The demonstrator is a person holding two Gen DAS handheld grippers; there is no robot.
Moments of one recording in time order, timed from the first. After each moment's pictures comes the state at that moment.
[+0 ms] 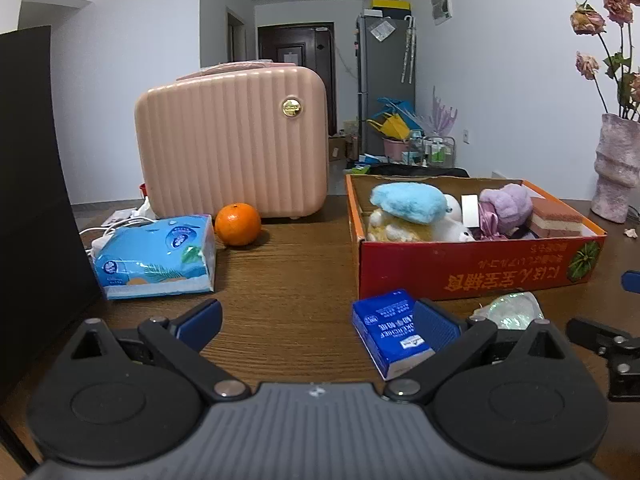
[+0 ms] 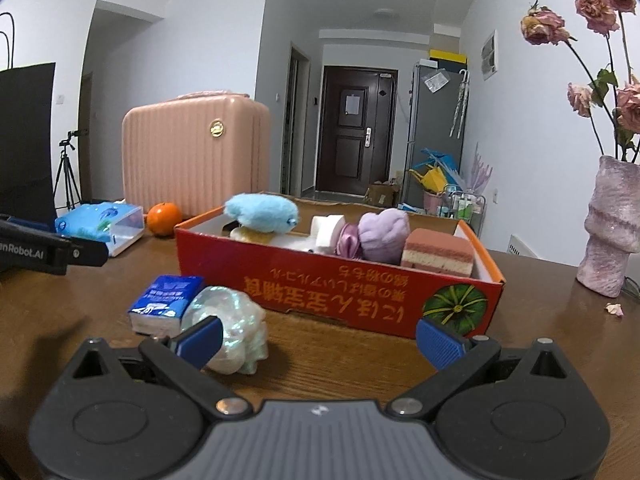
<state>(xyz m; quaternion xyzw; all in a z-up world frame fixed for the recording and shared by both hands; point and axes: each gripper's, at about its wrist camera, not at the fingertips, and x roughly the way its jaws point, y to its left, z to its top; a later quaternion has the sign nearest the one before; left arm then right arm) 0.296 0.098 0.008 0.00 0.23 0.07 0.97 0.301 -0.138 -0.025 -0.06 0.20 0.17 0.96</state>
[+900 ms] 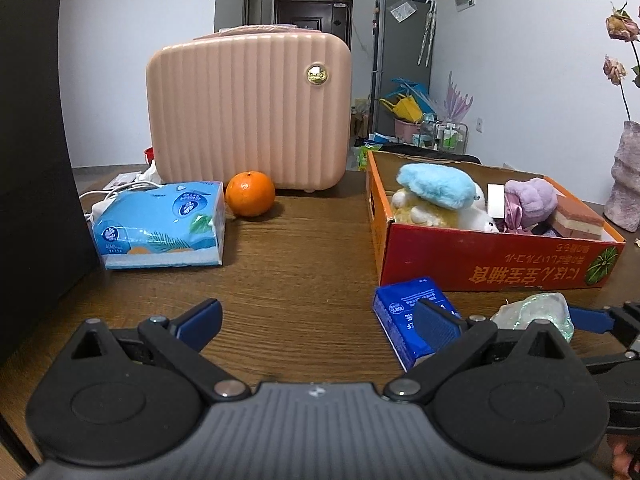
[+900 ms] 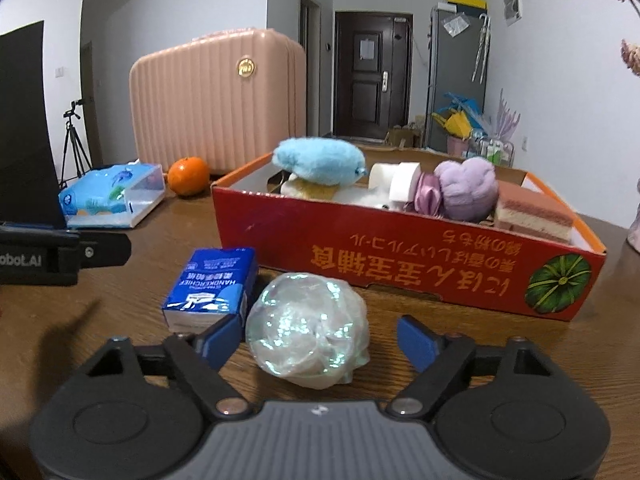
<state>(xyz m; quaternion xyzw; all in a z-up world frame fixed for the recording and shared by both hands) 0.314 0.121 -0.002 -0.04 0.27 0.08 0.96 0.339 -0.067 -0.043 -0.05 0.28 0.19 0.94</state>
